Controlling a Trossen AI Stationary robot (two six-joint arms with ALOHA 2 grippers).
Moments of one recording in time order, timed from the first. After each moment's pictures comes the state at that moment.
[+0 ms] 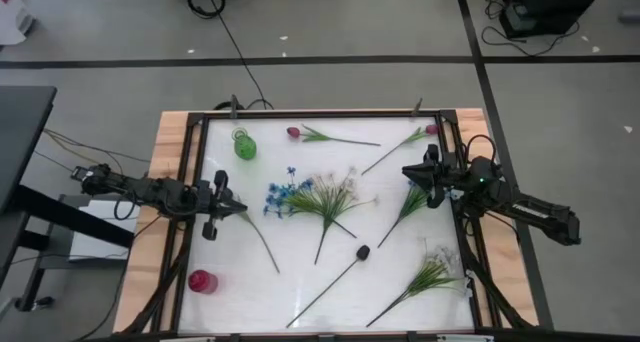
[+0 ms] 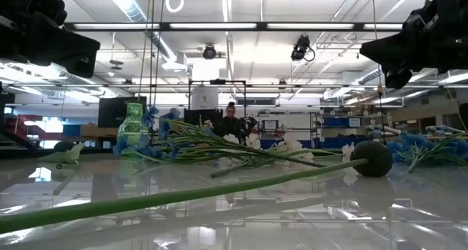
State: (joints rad) left arm -0.30 0.00 0.06 -0.10 -0.20 -0.01; right arm -0.41 0.00 0.01 0.13 -0.26 0.31
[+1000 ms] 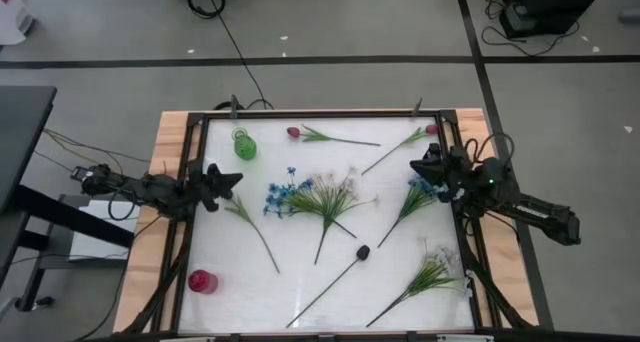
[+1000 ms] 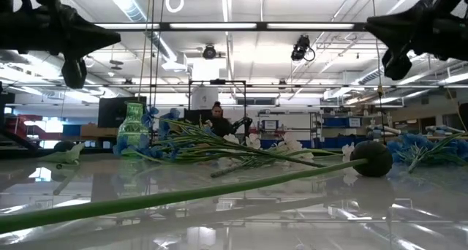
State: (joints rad) left arm -0.30 0.01 0.06 0.12 -0.63 -0.66; right arm -0.41 0.00 0.01 0.35 -0.25 0.62
